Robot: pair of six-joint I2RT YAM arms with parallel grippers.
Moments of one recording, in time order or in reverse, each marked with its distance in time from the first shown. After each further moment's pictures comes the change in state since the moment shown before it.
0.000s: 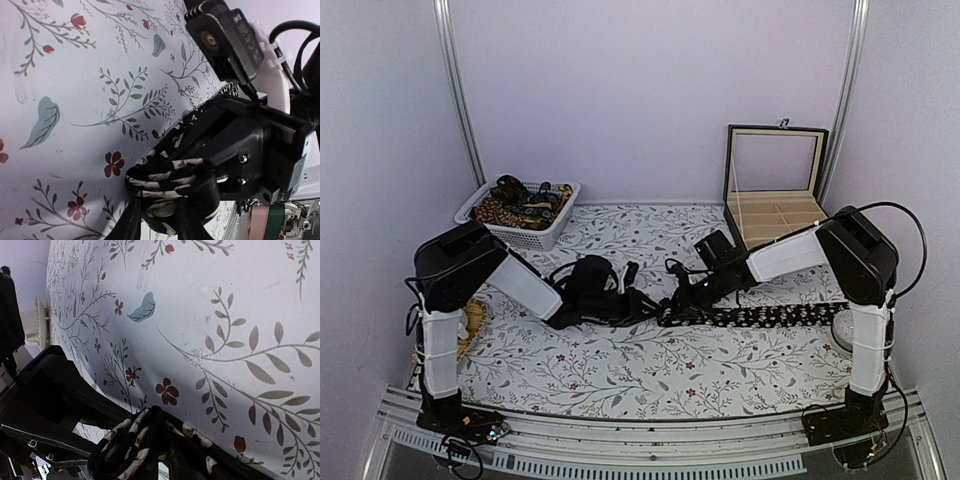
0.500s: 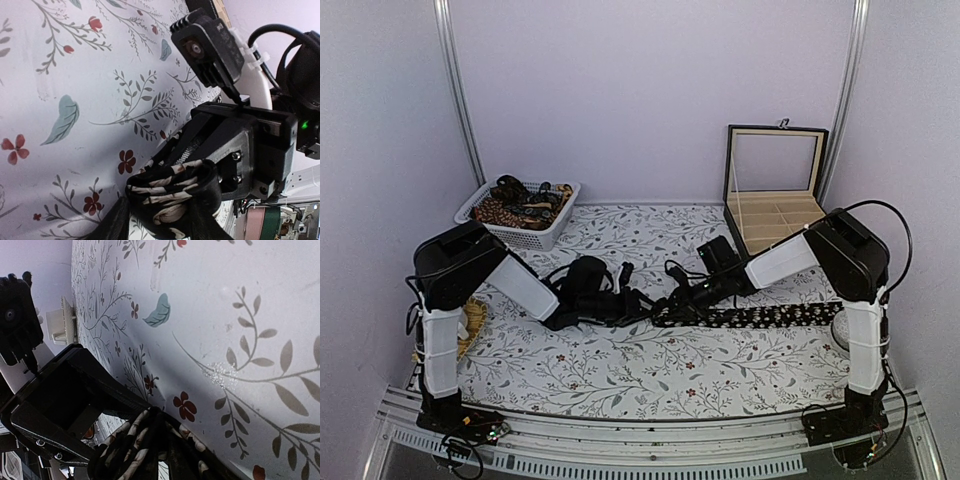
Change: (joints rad) left arm 0.013 0.004 -0.030 0.047 0.016 -0.029; right arm -0.014 0.064 -0.037 0.211 -0.163 0.141
